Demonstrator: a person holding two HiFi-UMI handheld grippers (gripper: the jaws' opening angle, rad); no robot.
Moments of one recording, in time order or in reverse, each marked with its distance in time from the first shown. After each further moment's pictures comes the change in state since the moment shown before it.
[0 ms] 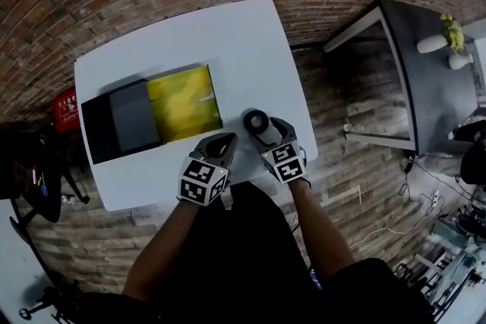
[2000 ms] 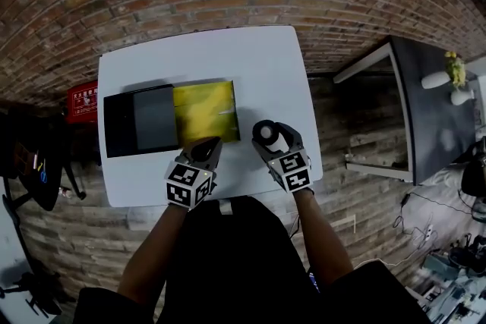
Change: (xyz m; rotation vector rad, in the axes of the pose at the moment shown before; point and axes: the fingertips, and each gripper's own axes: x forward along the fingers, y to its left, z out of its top) left arm -0.068 0.062 0.020 -0.040 -0.103 0.162; right arm -0.013 0.020 0.081 -0.079 -0.127 0.034
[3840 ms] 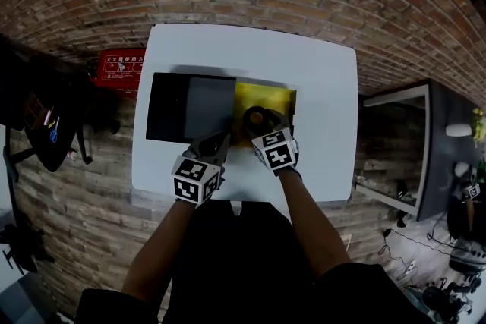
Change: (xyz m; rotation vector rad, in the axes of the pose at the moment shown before) left arm -0.079 0.118 -0.014 -0.155 -0.067 0.161; right arm 0.160 0.128 0.057 -0.106 0.156 0.146
